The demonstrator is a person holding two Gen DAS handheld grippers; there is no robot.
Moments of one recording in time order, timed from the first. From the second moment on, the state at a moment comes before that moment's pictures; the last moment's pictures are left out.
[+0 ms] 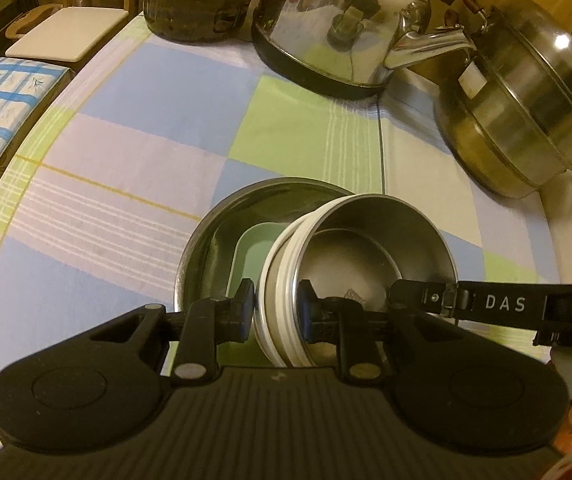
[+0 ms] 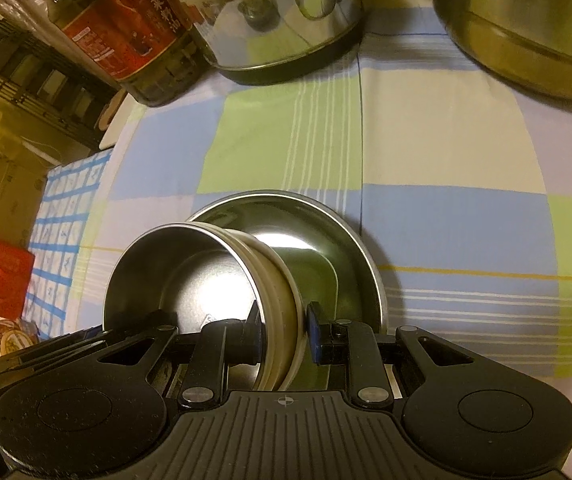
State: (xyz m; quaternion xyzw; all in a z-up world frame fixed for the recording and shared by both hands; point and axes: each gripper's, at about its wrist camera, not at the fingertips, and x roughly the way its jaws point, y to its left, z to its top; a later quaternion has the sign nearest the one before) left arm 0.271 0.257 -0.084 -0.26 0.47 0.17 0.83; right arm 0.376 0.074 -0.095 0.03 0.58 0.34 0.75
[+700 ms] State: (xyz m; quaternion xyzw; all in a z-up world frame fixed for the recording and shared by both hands) left arm 0.273 0.258 -0.092 -0.26 0.48 0.17 0.82; right arm 0.373 0.078 -0.101 0.02 0.57 0.34 0.74
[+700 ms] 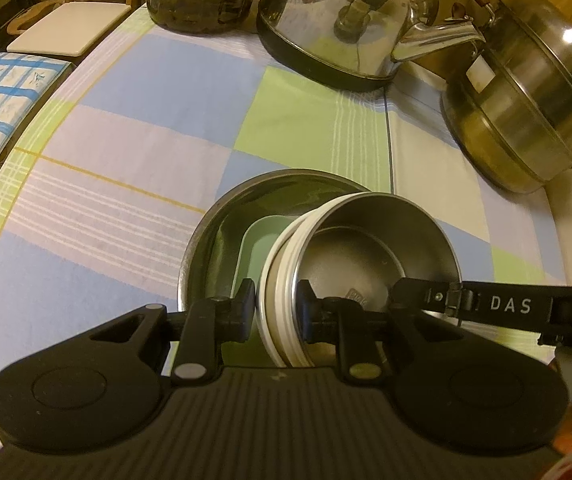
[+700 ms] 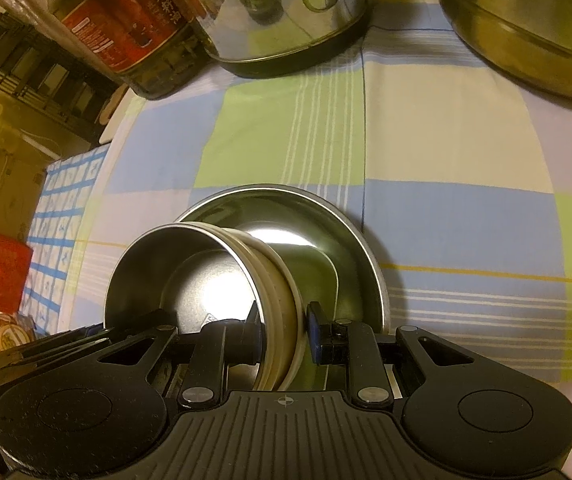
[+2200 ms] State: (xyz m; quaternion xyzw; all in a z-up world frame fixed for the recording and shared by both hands) left arm 0.243 0.243 -0.069 -0.23 0.43 0.16 0.86; right arm 0.351 0.038 -0.091 0.08 0.48 0.42 0.76
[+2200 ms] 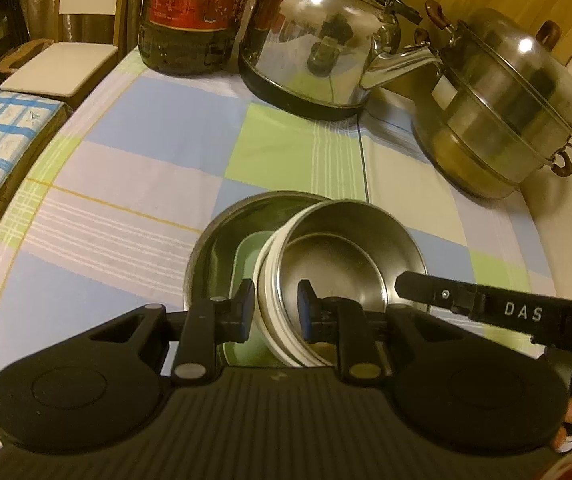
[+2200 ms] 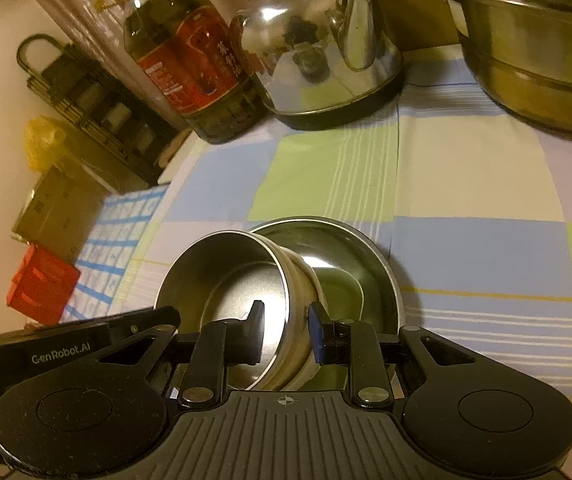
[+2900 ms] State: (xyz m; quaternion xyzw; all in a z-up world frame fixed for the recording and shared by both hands) left arm 0.252 0.256 -0.068 -0.26 0.45 0.14 0.84; right arm 0.375 0.036 -0.088 0.14 0.57 0.35 0.73
